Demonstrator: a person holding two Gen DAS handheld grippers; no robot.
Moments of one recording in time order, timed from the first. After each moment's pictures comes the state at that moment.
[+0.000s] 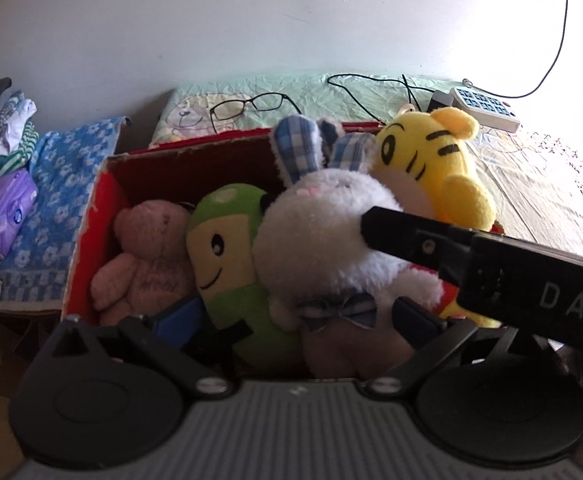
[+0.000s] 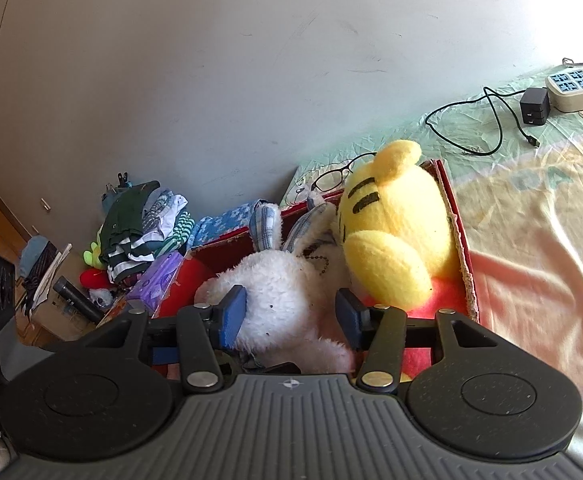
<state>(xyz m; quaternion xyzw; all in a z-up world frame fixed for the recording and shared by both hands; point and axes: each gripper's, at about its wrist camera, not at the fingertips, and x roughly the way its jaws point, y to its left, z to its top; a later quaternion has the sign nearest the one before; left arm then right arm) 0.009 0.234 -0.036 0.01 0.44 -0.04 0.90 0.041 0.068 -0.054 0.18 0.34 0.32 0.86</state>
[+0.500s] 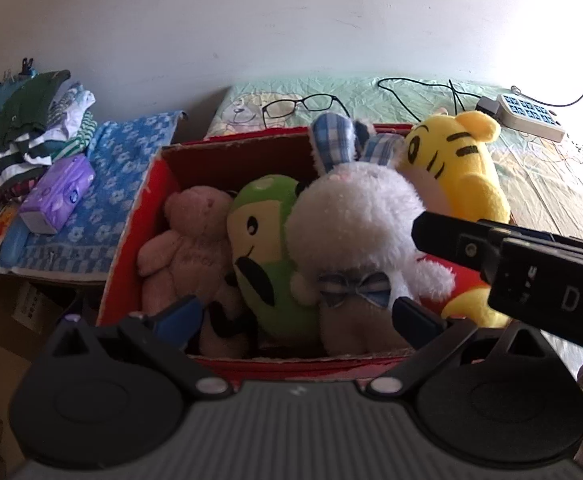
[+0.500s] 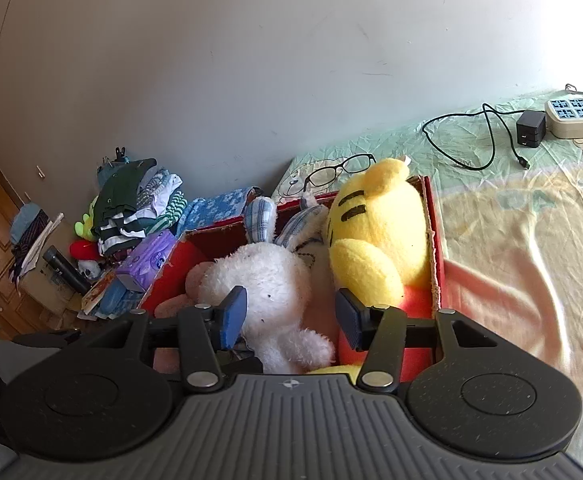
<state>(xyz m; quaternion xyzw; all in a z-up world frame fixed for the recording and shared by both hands) -0.010 0.216 -0.024 0.02 0.44 0.06 0.89 0.034 0.055 -0.039 0.13 0.35 0.33 0.87</state>
